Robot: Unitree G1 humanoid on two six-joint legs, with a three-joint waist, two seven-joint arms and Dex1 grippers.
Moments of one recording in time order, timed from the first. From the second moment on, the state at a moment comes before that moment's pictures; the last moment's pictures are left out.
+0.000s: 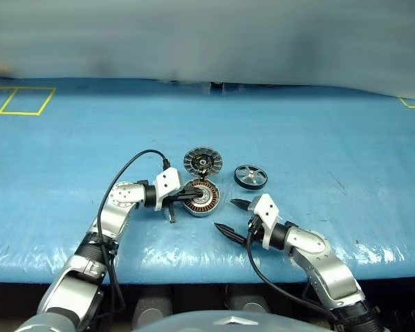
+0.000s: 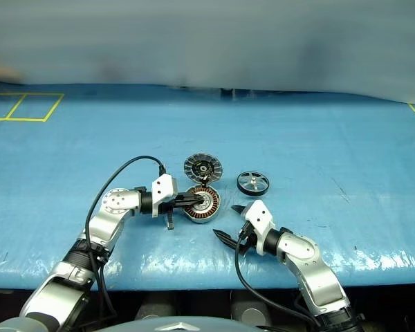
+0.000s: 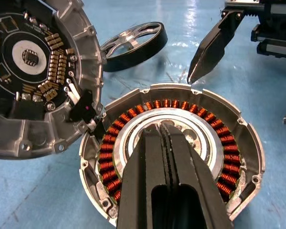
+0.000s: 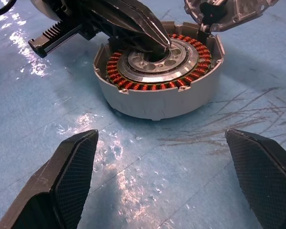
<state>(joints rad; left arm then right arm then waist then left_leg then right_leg) -0.40 0.40 -0.25 0.35 -0.08 -0.14 -1.06 0.09 -0.42 0.19 -0.24 0.22 0.26 0.72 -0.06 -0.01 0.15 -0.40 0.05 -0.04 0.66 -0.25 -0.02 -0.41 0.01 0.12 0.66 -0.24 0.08</state>
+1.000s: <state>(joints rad) -0.42 0.39 -0.28 0.34 -0.06 -0.11 -1.07 0.09 -0.40 0.19 -0.23 0.21 0.25 0.72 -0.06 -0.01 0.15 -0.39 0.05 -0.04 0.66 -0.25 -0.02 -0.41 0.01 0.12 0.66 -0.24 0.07</state>
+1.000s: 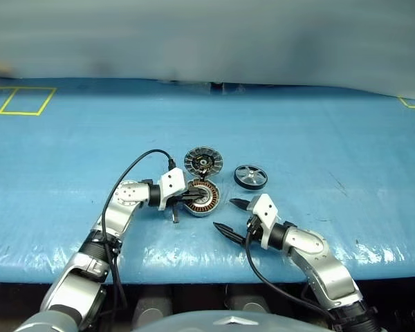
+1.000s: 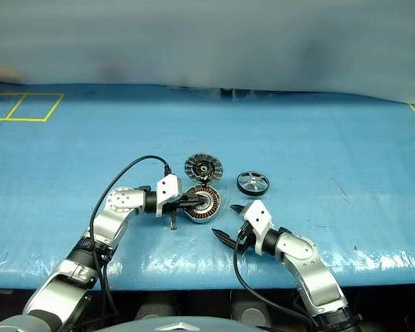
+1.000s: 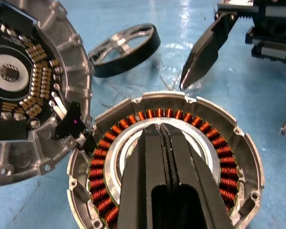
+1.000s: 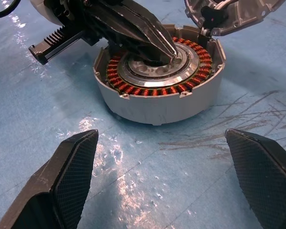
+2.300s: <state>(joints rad) -0.14 0.36 -0.16 0.11 -0.31 -0.03 -1.01 -0.22 -0.54 0.05 -0.11 0.16 0.52 0.56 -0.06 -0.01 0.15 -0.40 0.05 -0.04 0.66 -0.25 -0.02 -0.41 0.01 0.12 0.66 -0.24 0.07</state>
